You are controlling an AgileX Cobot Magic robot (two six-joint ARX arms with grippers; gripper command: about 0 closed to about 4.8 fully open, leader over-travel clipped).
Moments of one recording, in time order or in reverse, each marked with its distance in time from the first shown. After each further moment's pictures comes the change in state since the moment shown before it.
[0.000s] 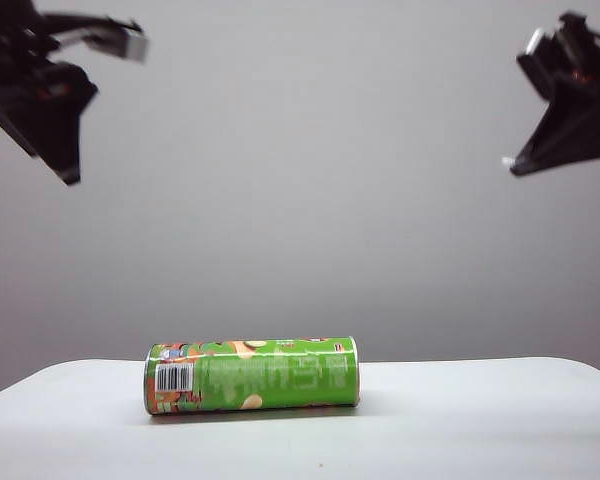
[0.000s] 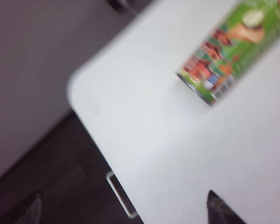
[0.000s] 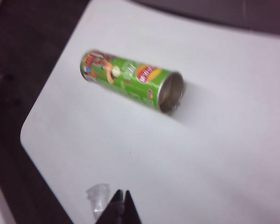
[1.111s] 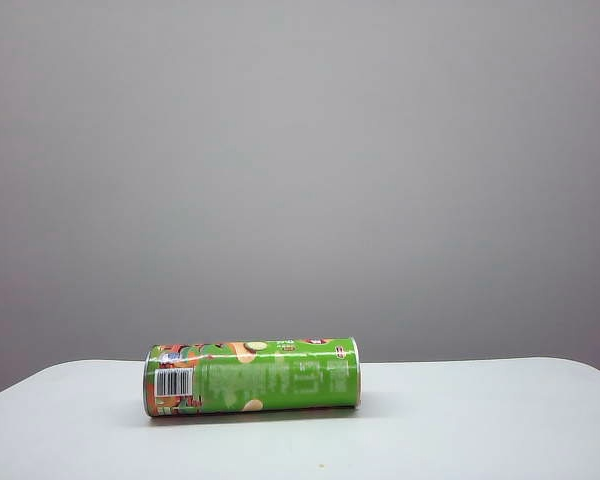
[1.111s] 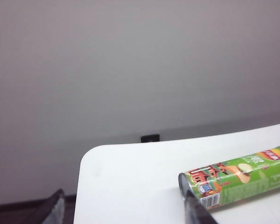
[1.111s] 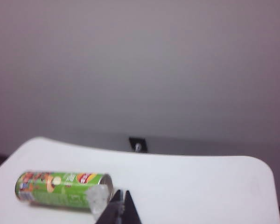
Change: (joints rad) left arm 0.016 -0.957 -0.837 0.635 -0.007 -0.423; right arm 0.002 -1.095 -0.769 0.615 0.441 0.397
